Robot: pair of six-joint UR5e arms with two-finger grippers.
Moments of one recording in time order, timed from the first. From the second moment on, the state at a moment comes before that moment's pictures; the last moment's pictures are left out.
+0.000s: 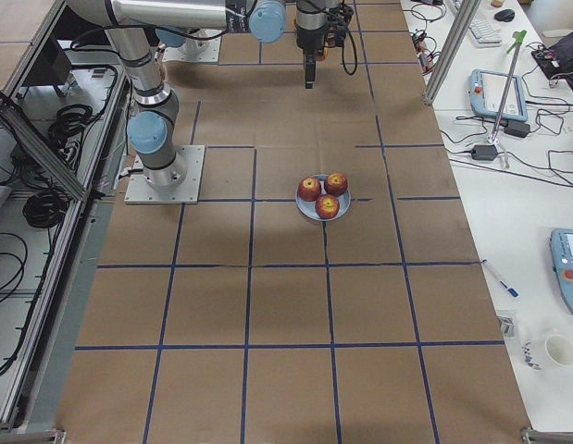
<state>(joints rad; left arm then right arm) -1.81 -2.01 -1.58 -1.16 1.46 -0.07 1.56 -1.58 1.64 -1.66 -1.56 -0.01</state>
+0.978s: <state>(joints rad) -1.91 -2.16 -1.53 -1.04 1.48 -0.19 1.56 -1.58 1.64 -1.66 -1.56 -0.01</state>
